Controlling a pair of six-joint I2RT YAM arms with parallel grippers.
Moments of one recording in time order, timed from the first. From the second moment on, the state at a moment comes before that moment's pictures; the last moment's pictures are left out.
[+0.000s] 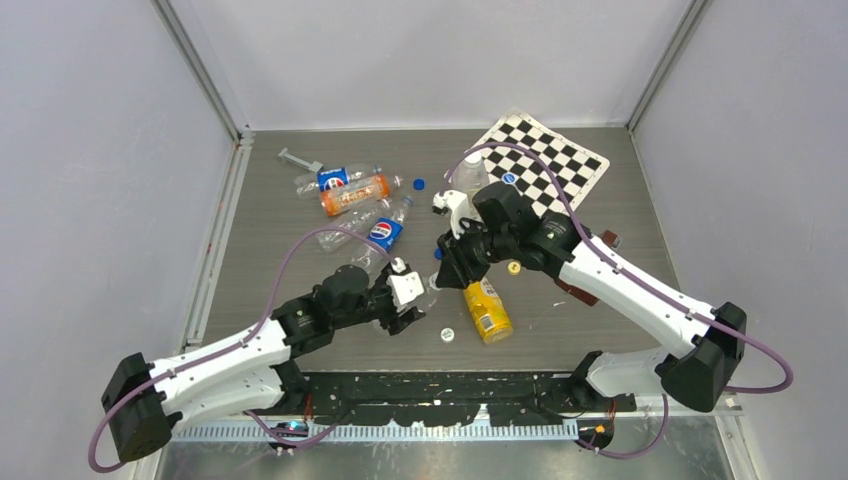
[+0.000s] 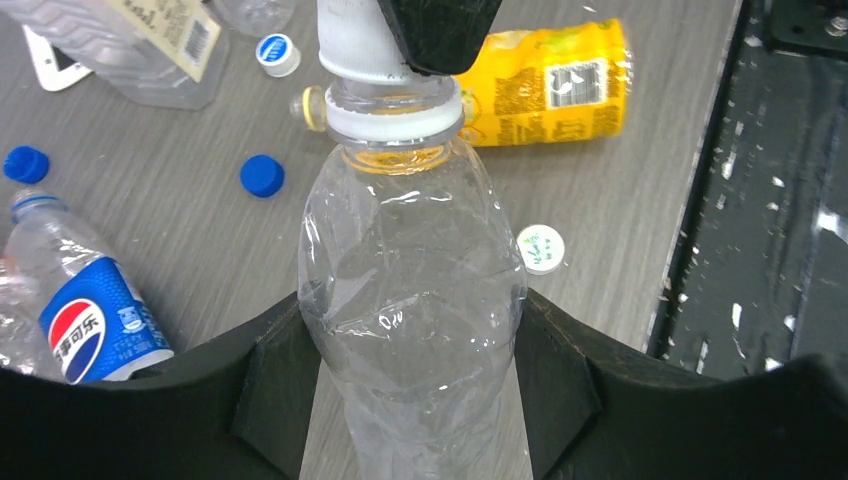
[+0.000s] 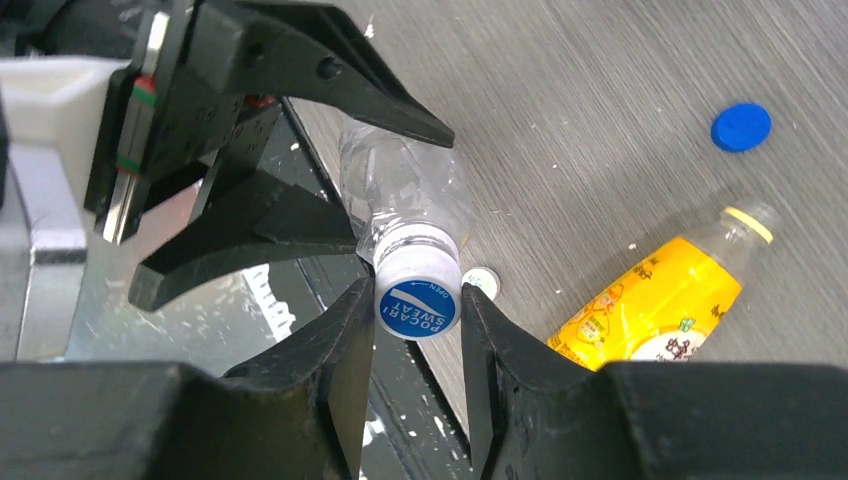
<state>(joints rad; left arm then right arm) -0.96 0.86 0.52 -0.05 0.18 0.26 0.82 1.28 1.23 -0.71 -0.41 0.07</state>
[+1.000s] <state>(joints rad) -0.95 1.00 0.53 0.20 -0.10 0.39 0.73 1.37 1.34 -0.74 -0.19 0.97</state>
